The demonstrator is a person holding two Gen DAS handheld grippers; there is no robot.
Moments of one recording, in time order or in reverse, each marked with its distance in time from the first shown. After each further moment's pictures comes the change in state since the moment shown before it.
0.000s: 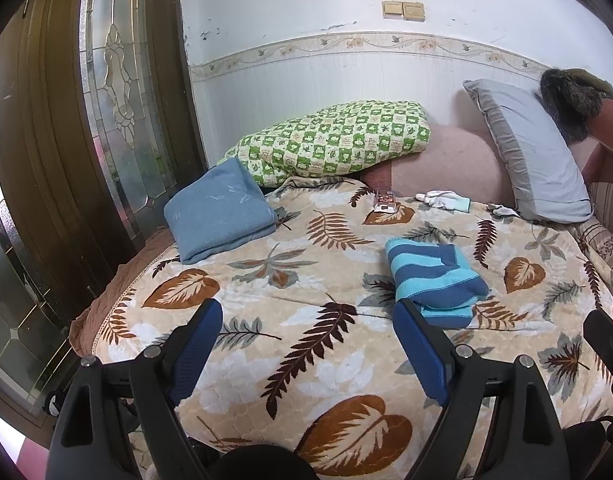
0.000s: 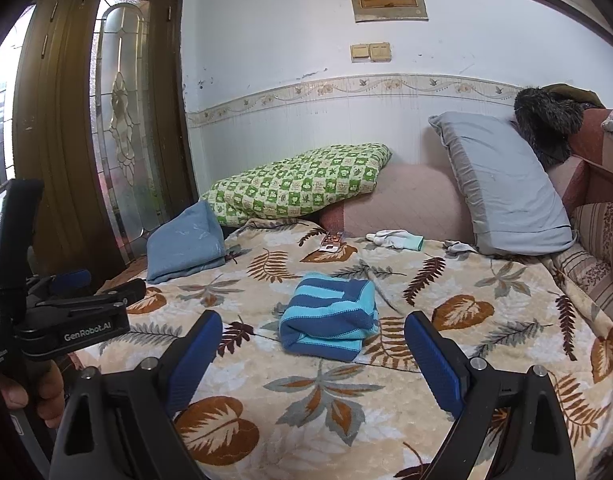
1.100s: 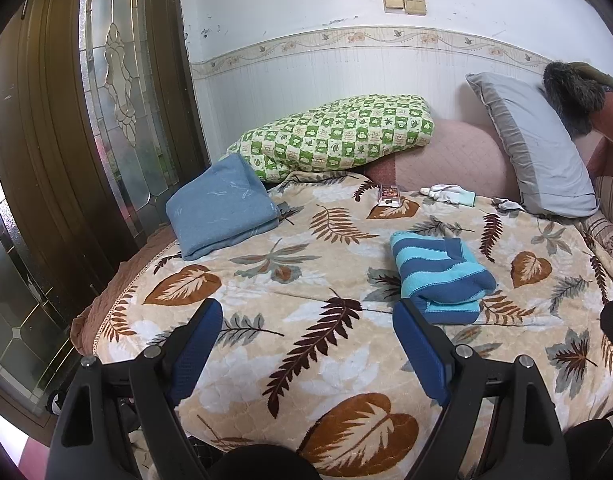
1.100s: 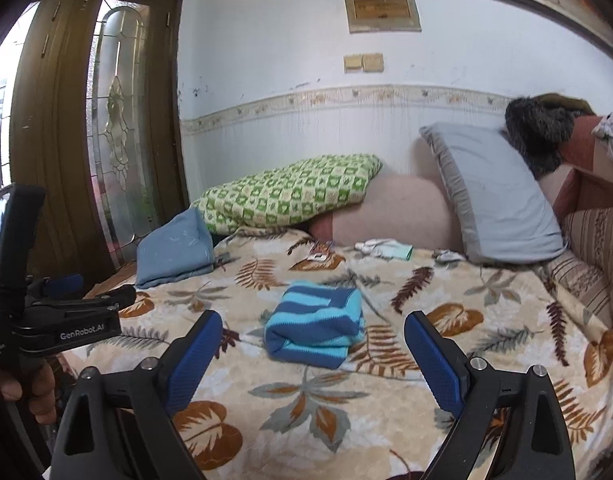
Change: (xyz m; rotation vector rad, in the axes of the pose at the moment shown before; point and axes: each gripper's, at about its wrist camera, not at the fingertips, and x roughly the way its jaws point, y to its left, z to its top) left arm 0.012 0.000 -0.004 0.010 0.013 0.013; right arm -0.002 -0.010 -0.009 -0.006 -0.040 -0.029
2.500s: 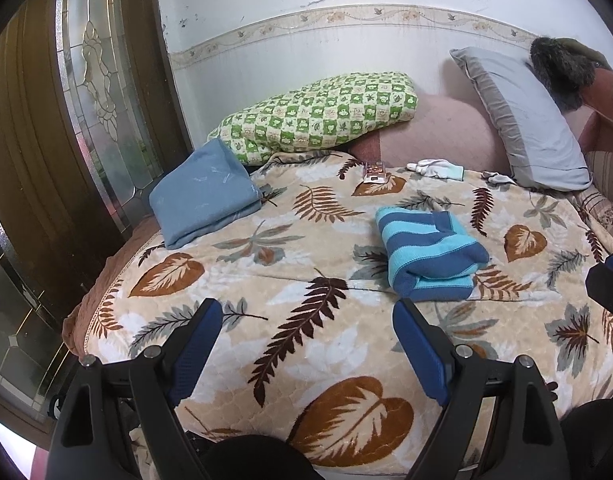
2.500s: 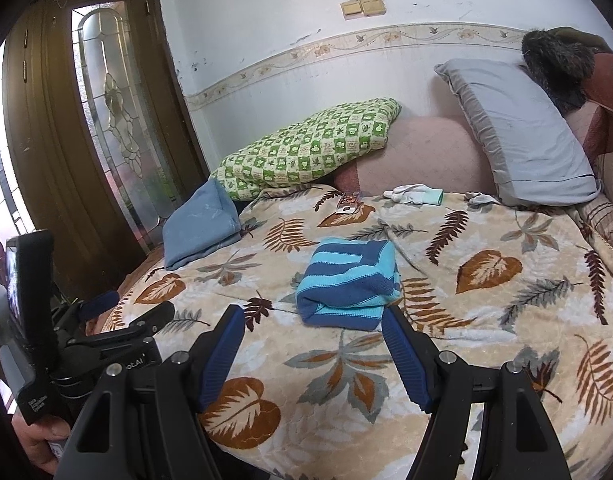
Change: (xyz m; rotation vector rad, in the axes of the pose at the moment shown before) left arm 0.018 -0.016 -0.011 0.051 0.063 -0.033; right arm 0.032 -0.012 0.005 0.115 0.180 0.132
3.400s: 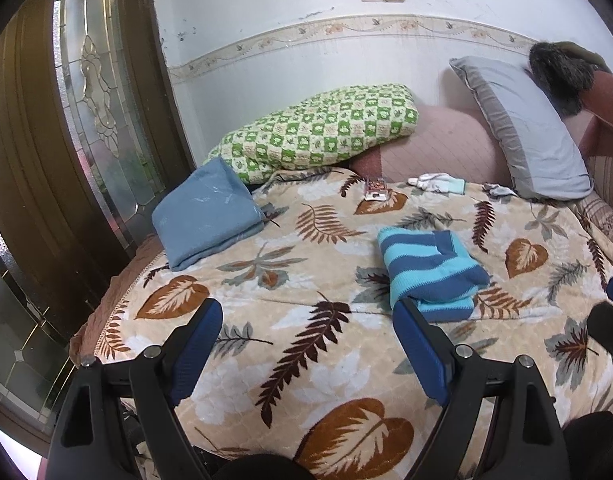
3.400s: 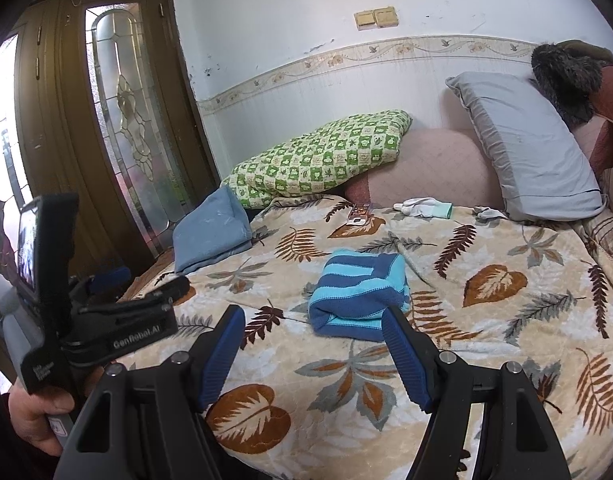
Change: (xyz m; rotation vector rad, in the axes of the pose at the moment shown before) left arm -0.005 -0.003 0.027 0.018 -0.031 0.006; right arm -0.008 0.011 0.008 -0.031 -0.031 0.023
